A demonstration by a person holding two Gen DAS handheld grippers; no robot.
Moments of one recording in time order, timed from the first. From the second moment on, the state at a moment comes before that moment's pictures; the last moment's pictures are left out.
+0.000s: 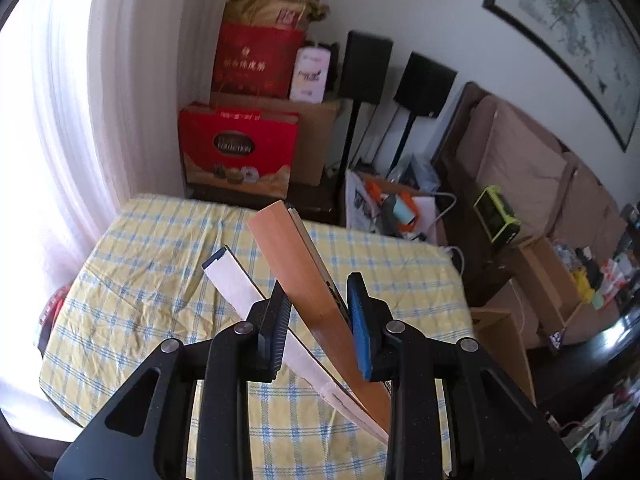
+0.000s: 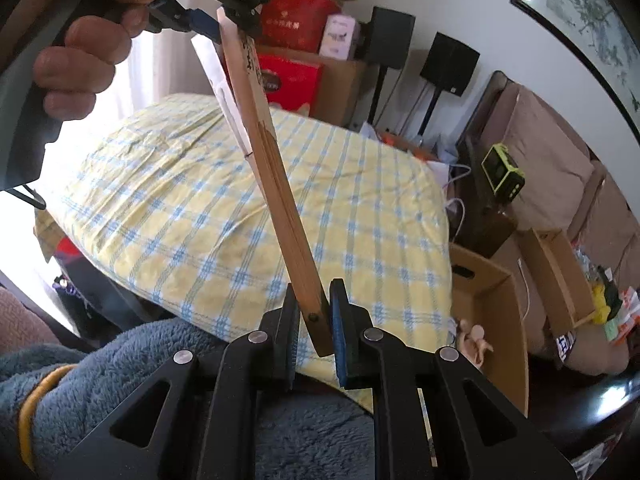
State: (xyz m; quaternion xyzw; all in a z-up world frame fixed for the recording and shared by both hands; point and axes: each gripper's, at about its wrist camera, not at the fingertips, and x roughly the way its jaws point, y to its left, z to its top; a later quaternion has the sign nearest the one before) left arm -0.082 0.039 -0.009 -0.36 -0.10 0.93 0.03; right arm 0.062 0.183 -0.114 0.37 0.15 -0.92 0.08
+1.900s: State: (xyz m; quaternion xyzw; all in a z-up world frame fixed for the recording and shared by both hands) left arm -0.092 0.395 -0.118 -0.42 0.08 0.87 0.24; right arm 0.076 0.469 -0.236 0.50 -0.07 -0.85 -0.14
